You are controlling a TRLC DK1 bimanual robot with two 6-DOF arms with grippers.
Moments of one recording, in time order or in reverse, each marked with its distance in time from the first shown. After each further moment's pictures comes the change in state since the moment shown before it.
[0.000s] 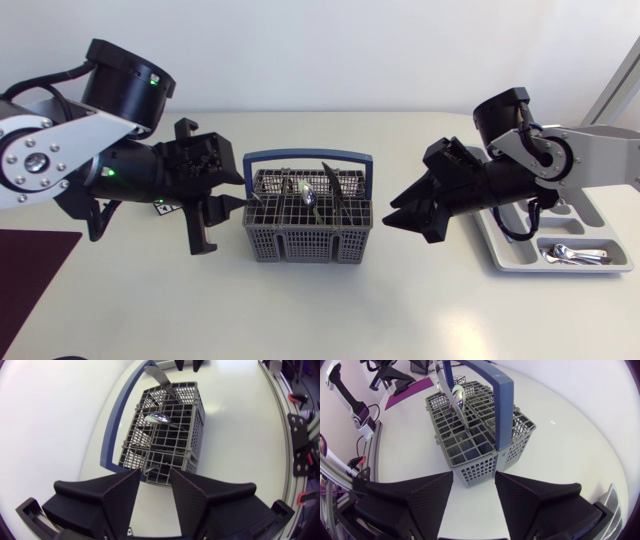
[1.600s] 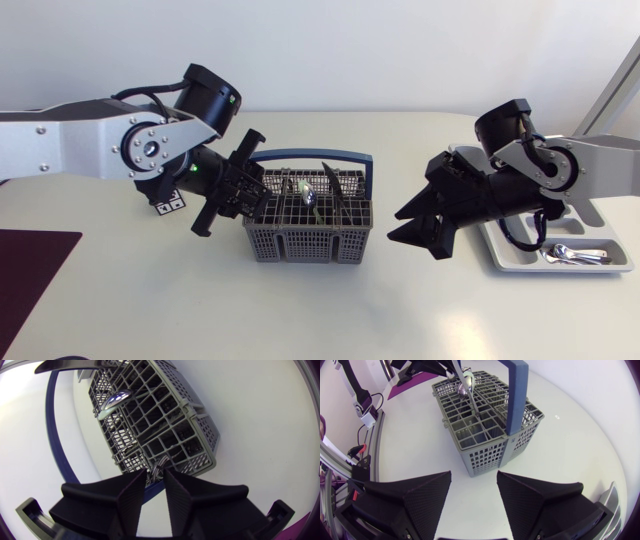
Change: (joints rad) left arm -0.032 0.284 0.121 0.037 -0.165 0.728; right arm 0.000 -0.026 -0.047 -0.040 0.022 -0.069
